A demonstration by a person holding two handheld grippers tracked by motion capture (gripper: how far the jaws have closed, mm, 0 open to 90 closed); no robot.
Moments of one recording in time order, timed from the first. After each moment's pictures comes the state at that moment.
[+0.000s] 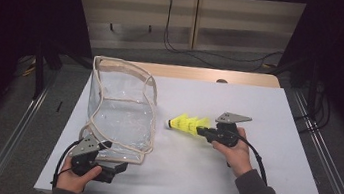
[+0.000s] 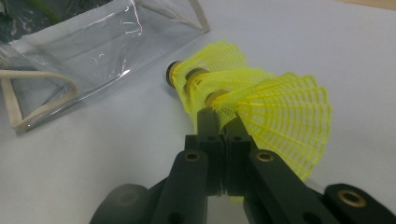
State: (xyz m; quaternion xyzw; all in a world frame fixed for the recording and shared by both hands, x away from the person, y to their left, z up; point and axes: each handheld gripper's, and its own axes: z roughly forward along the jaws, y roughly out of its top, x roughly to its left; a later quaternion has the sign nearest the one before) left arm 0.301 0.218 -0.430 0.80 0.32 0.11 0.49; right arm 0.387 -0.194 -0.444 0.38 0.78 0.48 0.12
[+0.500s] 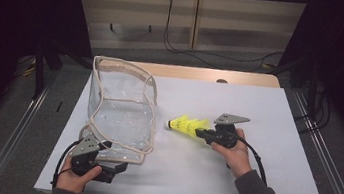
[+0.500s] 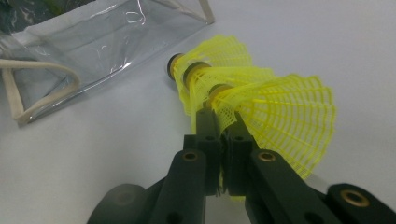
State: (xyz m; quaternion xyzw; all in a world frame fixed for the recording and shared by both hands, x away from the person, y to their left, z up) left arm 0.301 0.218 -0.430 0.80 0.32 0.11 0.49; right arm 0.386 -0.193 -0.448 0.38 0.79 0.47 0.11
